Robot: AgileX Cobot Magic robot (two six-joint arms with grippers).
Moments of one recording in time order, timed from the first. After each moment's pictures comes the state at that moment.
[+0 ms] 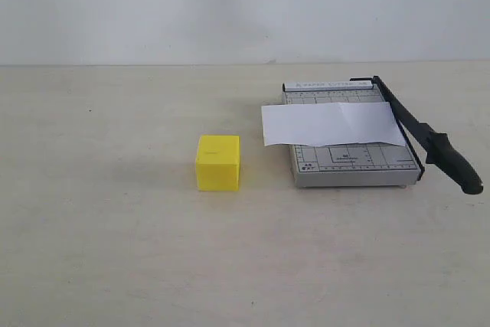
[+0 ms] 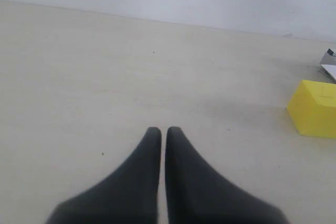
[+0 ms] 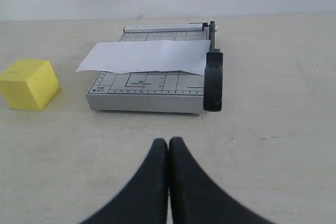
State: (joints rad) left arm -0.01 0.00 0.00 -0.08 0.37 -0.04; right arm 0.07 0.01 0.00 0.41 0.39 -0.36
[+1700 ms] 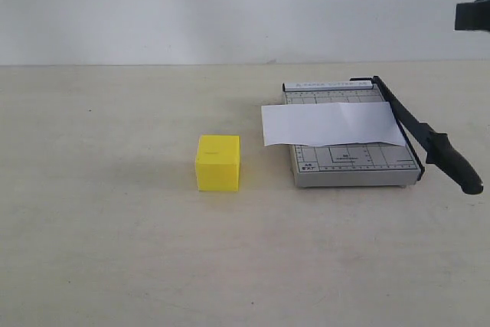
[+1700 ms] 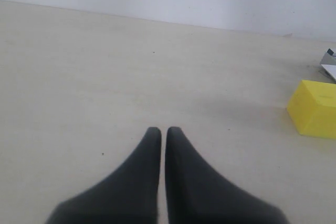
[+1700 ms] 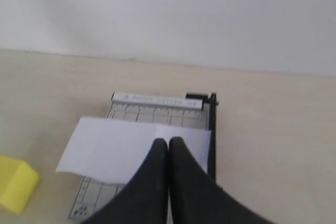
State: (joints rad) left arm -0.01 0.00 0.00 -0.08 0.37 -0.04; right arm 0.05 1.11 -0.82 0.68 0.31 -0.69
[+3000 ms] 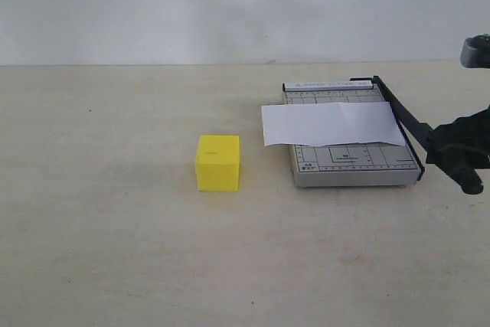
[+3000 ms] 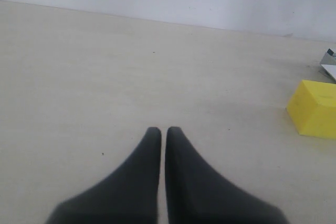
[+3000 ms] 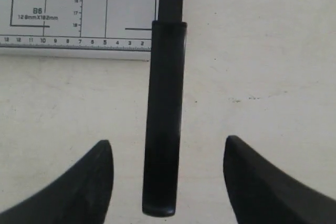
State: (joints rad) left arm -0.01 0.00 0.00 -0.08 0.37 -0.04; right arm 0.03 1.42 -0.84 0.13 0.65 -0.16
